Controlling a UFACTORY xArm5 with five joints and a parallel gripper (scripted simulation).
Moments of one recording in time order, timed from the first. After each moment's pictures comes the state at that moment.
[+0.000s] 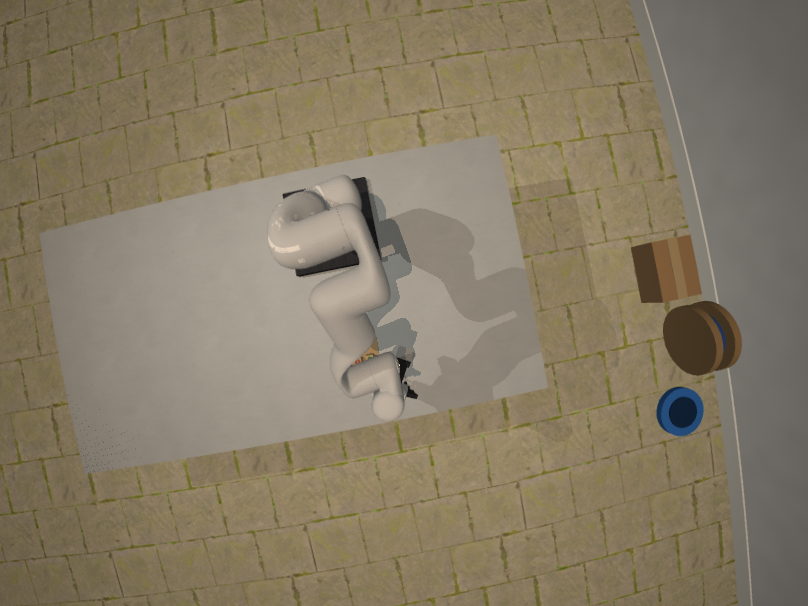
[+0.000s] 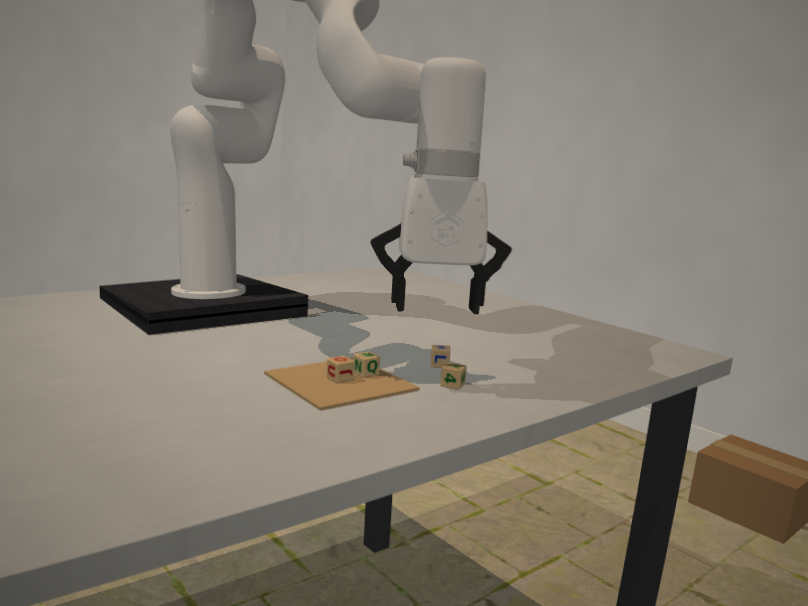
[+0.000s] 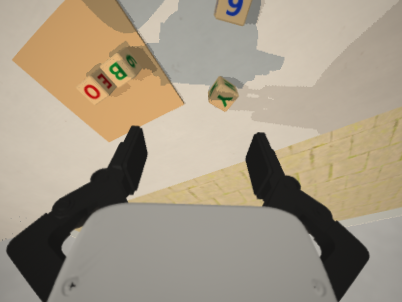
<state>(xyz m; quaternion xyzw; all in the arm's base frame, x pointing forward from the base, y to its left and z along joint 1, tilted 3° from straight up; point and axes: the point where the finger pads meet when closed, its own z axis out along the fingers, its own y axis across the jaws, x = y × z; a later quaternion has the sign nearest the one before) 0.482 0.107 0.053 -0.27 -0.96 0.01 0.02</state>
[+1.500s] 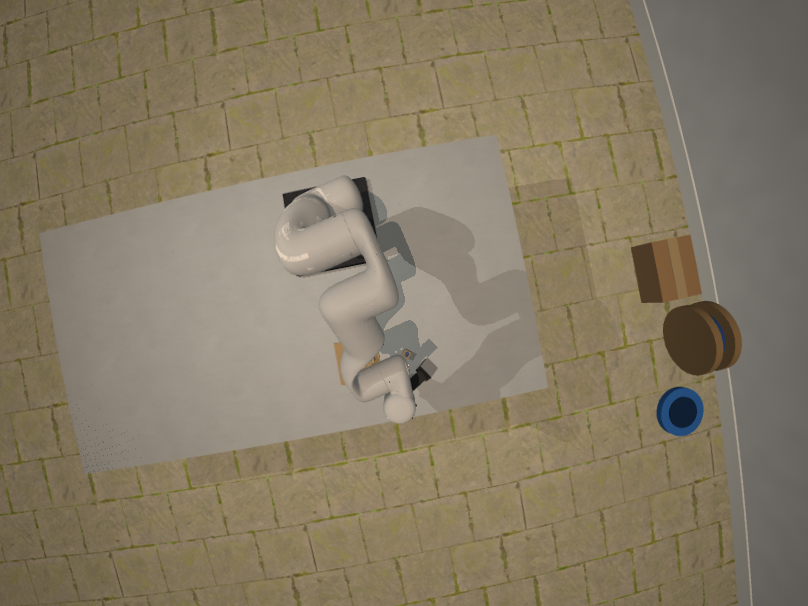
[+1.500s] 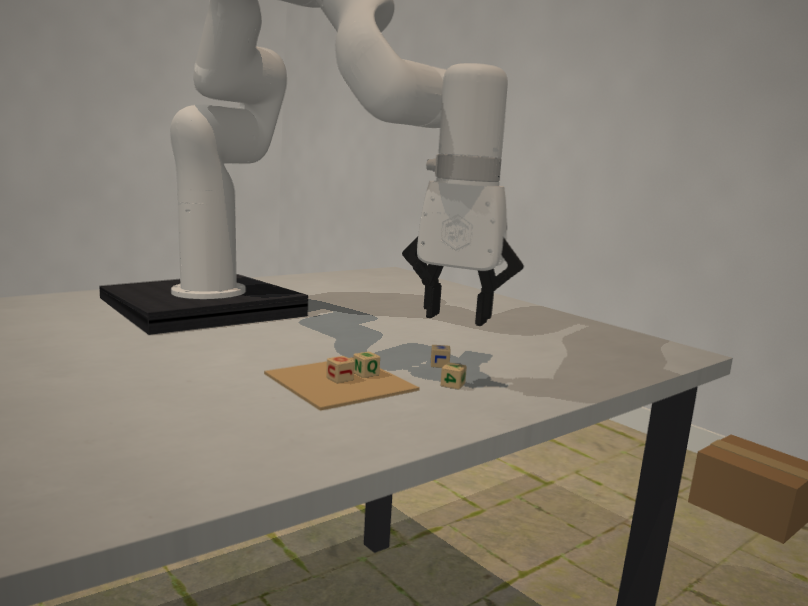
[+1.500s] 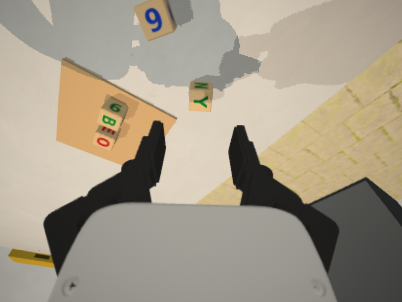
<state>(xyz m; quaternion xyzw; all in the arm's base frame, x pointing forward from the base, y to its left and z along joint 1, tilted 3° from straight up) 0.493 0.131 0.048 -0.49 -0.87 0.02 0.02</state>
